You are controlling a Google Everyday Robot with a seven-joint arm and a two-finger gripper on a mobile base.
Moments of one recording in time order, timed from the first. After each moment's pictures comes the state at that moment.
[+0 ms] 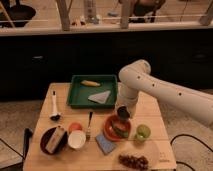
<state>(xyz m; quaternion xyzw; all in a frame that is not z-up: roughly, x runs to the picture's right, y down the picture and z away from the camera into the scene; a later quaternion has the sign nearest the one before) 0.104 0.116 0.721 -0.30 -0.21 -0.42 0.83</state>
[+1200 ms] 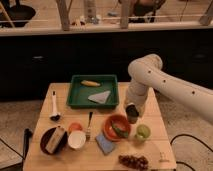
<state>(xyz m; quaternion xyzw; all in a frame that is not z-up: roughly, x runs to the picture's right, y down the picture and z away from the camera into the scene) 0.141 0.106 0.691 -0.31 -0.20 -0.40 0.84</state>
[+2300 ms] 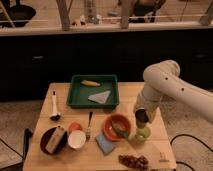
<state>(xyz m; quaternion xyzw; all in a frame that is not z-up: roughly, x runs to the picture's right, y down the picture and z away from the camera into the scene) 0.186 0.127 0.676 -0.30 -0.19 -0.37 0.86</state>
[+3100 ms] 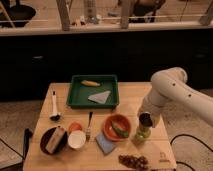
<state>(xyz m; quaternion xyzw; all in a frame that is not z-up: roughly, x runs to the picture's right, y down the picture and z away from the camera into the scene) 0.206 0.150 0.690 -0.30 -0.20 -0.34 0.87</state>
